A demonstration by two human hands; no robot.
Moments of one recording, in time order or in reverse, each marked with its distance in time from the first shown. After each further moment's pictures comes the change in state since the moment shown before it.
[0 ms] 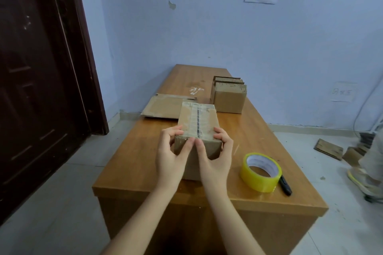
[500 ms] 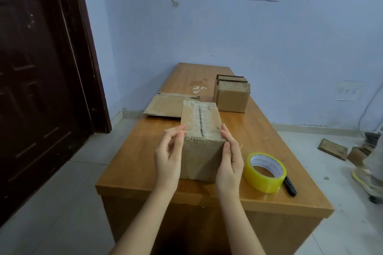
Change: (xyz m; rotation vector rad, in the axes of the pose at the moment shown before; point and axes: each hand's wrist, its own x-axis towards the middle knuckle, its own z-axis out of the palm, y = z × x) left_hand -0.001 0.003 -0.006 -0.133 0.039 -0.014; right_hand 0.001 0.001 -0.017 0.186 -0.013 0.004
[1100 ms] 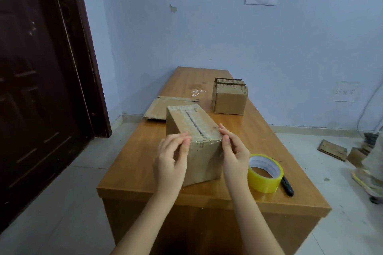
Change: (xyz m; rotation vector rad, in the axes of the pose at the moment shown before) left_hand -0.007 0.004 -0.003 0.331 -0.014 0.234; right_hand 0.025 -0.006 -0.013 -0.059 -0.050 0.115
